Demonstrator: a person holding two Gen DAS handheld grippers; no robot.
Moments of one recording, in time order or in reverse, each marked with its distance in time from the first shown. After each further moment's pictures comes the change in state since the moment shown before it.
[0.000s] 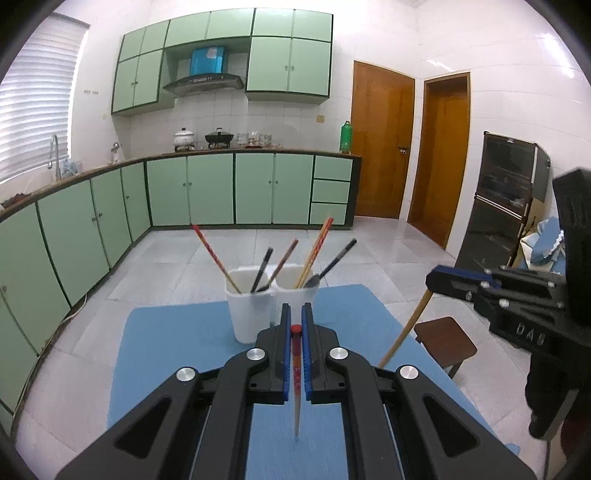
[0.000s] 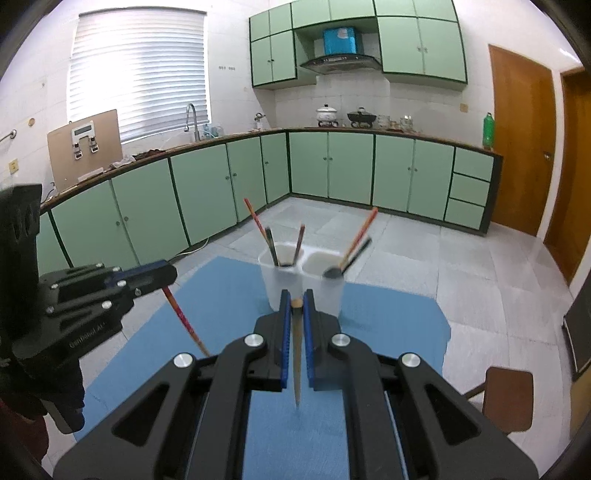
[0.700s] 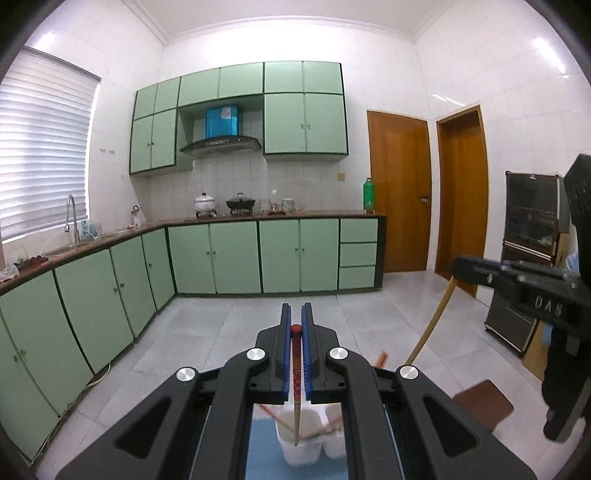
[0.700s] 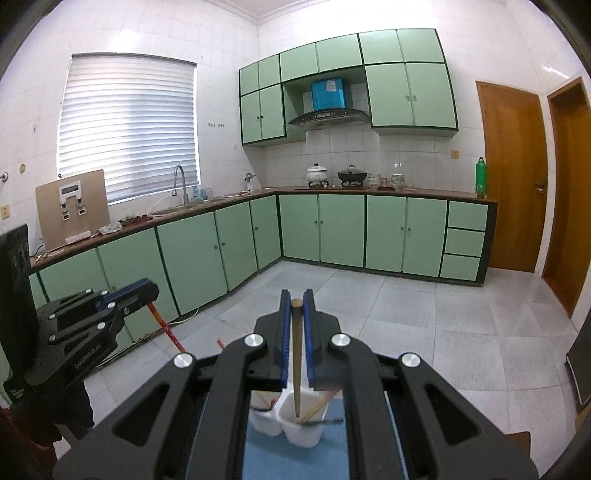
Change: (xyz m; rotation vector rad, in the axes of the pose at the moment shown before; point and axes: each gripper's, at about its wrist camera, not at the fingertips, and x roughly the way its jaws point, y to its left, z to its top) left arm 0.035 0.038 0.146 0.050 -0.232 0.107; right arm 0.036 -0.049 0.158 0.028 -0.215 -0.029
